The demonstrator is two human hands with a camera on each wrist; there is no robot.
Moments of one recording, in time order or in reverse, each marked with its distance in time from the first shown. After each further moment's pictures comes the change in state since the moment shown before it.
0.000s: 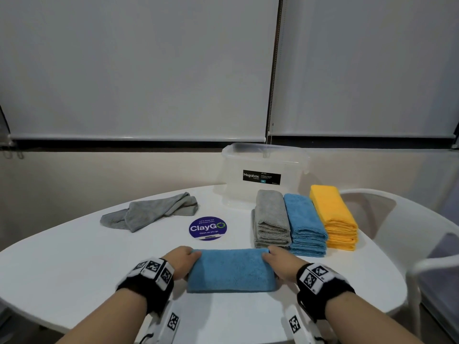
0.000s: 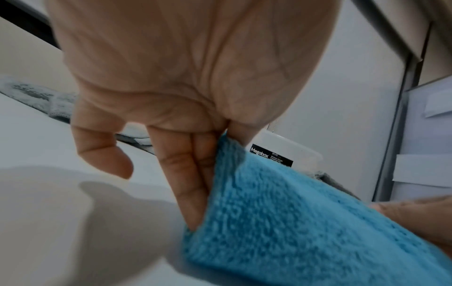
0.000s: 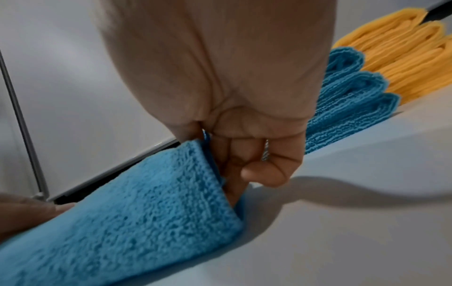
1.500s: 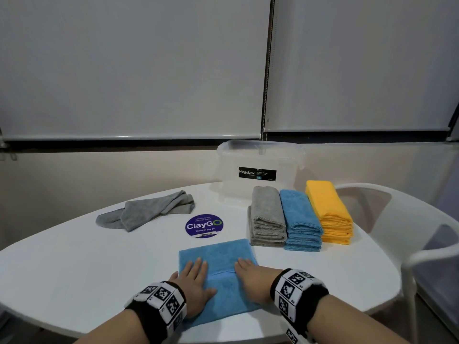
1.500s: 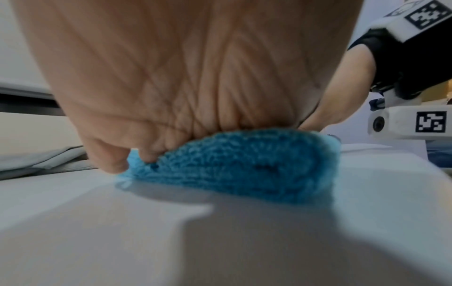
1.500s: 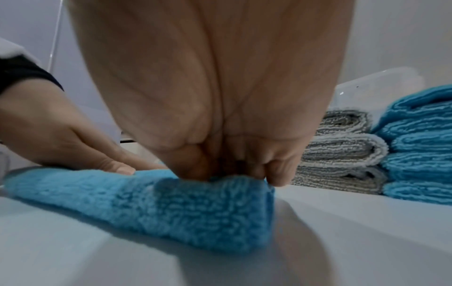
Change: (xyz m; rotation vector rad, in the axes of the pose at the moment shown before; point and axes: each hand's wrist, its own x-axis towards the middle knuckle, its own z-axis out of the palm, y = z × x) left_hand -0.025 -0.007 0.065 0.728 -0.057 0.048; right_hand -0.035 -0.036 0.036 -0.772 -0.311 -0.231
